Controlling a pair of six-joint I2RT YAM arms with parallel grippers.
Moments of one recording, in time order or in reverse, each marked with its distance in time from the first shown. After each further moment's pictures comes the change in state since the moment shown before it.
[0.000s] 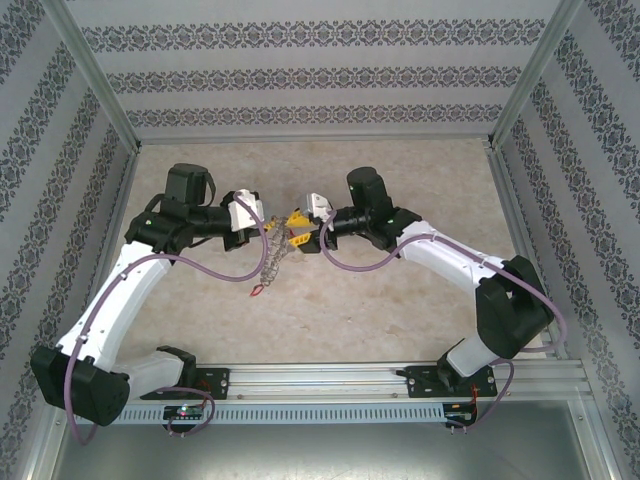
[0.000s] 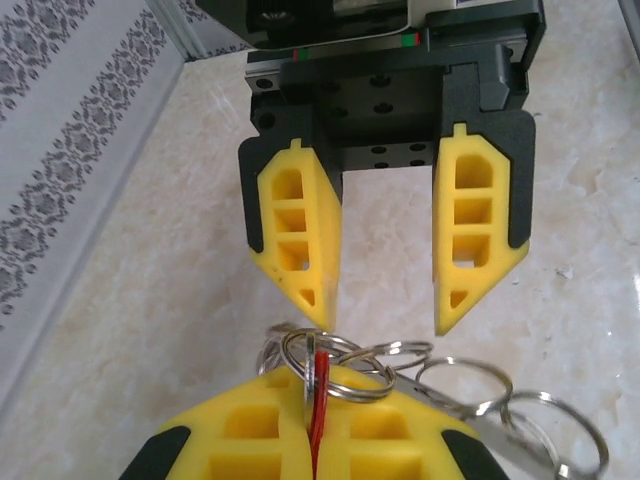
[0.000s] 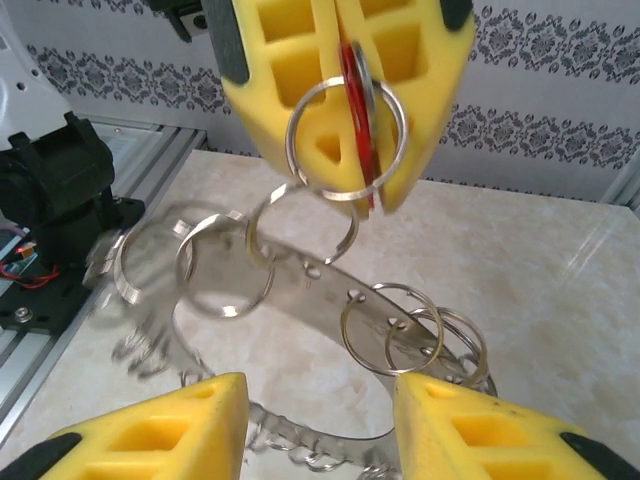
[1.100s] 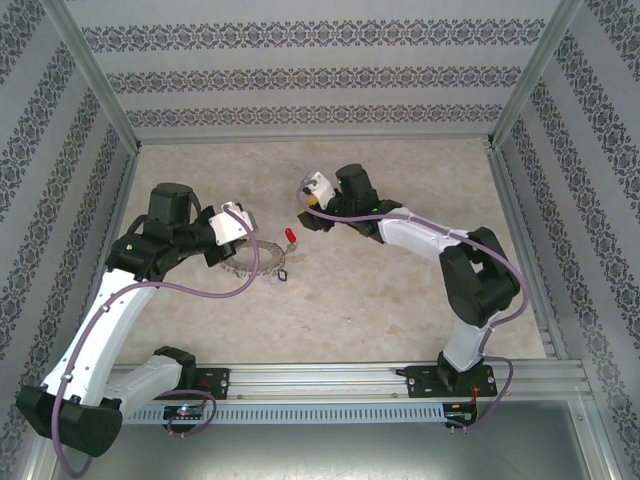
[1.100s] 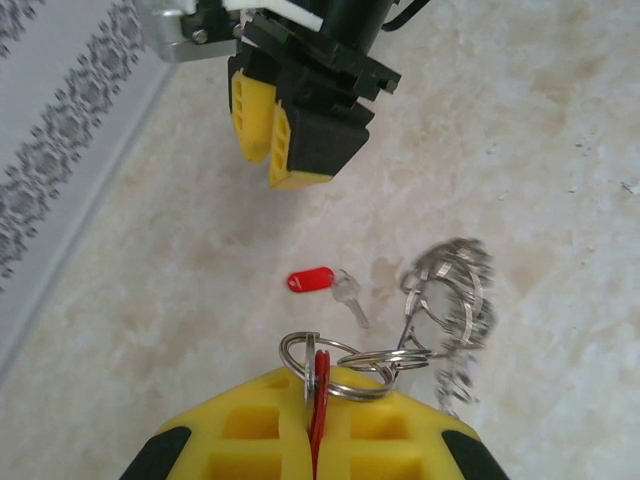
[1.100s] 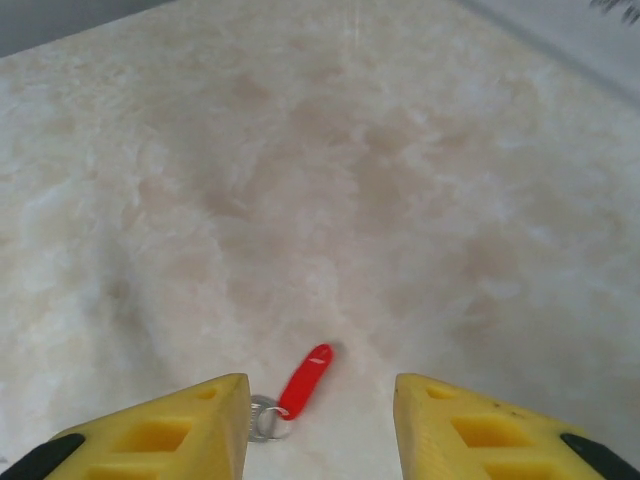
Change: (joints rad) left arm 0.023 -0.166 -0.096 -0.102 -0.259 -0.101; right arm -0.029 0.256 0.105 -0.008 0.535 0.342
